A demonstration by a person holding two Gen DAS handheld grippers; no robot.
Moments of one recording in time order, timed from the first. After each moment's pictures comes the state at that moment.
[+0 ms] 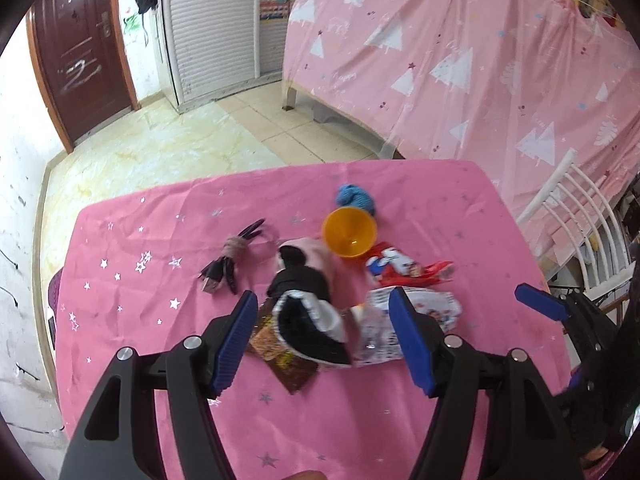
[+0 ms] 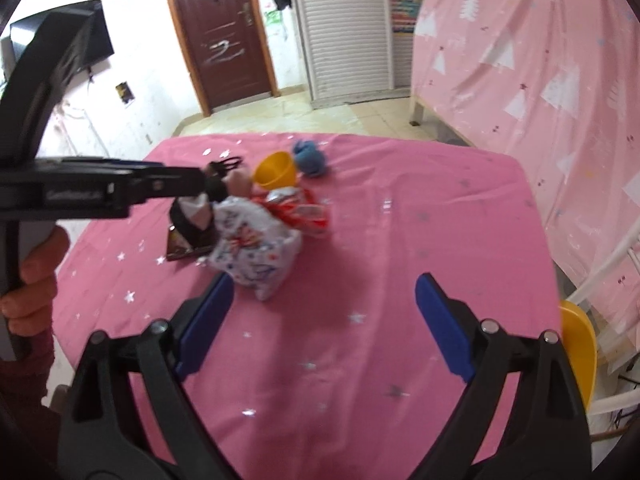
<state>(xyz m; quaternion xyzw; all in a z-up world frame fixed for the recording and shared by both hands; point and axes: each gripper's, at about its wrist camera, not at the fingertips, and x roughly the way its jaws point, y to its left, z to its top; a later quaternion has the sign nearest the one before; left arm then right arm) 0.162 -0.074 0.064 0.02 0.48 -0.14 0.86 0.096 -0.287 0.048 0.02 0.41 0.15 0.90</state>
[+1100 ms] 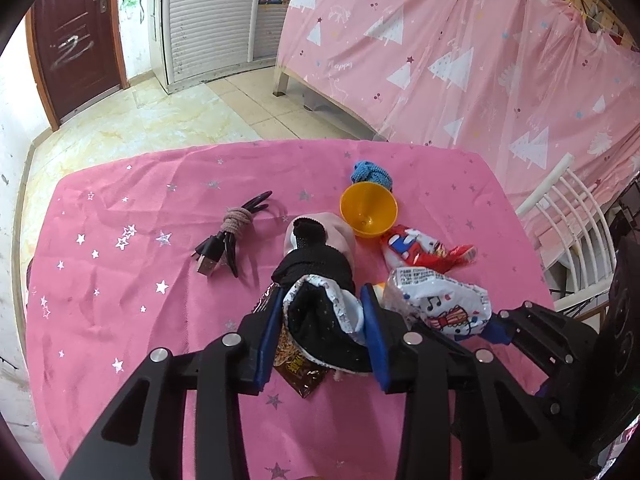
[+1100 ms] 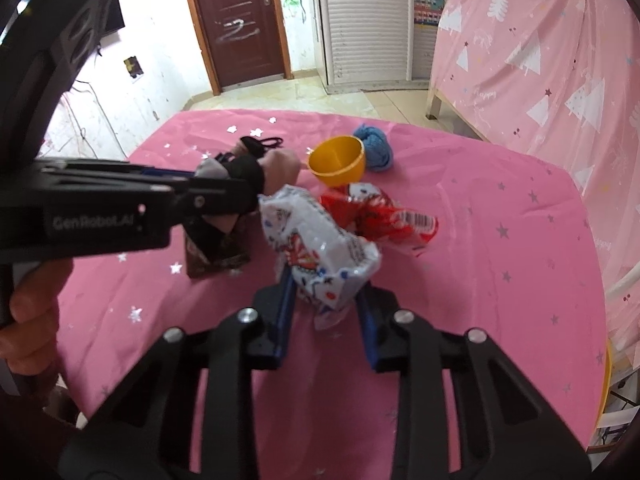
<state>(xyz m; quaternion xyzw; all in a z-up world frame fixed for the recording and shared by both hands) 0.169 -0.049 0.034 -0.02 0.50 -0.16 0.85 0.116 -0.230 0.035 -0.01 0.43 0.17 0.89</state>
